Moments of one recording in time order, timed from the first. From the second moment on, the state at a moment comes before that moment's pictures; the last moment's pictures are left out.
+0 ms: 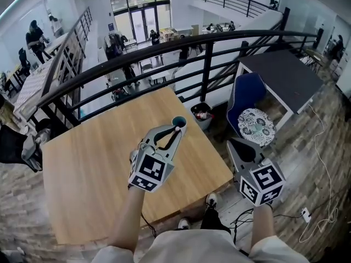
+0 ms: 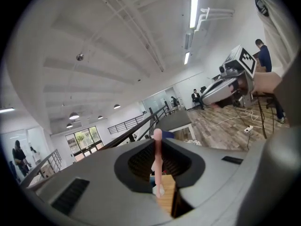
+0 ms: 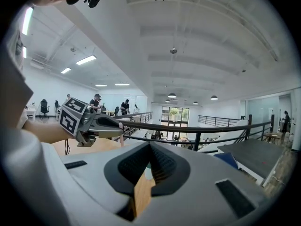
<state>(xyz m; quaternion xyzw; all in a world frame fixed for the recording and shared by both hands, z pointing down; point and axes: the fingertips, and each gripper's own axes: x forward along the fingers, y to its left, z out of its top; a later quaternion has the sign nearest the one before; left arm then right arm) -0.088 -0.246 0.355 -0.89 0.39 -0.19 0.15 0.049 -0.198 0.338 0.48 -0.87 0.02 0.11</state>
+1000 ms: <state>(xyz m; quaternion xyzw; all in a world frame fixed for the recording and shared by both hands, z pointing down) -0.109 -0.180 0.332 -0.88 0.39 -0.19 0.21 0.037 -0.159 0.327 0.49 -0.86 -0.02 0.14</state>
